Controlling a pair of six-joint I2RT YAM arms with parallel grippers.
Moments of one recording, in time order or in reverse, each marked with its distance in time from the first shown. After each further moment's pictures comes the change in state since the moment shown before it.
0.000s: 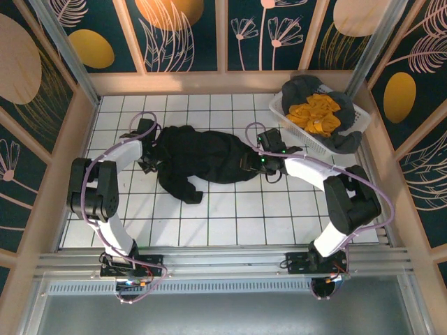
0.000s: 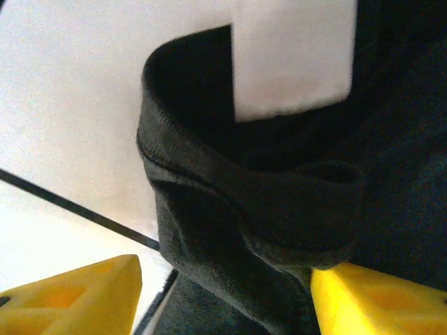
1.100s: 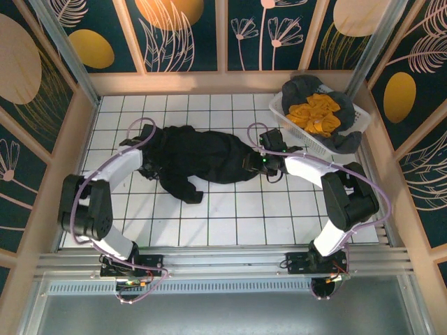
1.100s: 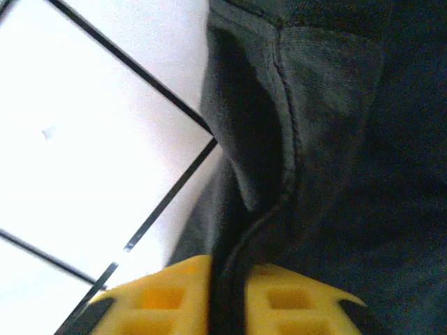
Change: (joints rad) left arm -0.087 -0.211 -0.098 -0.134 -0.073 -0.174; right arm -0.025 0.033 -0.002 0.004 -0.008 0.026
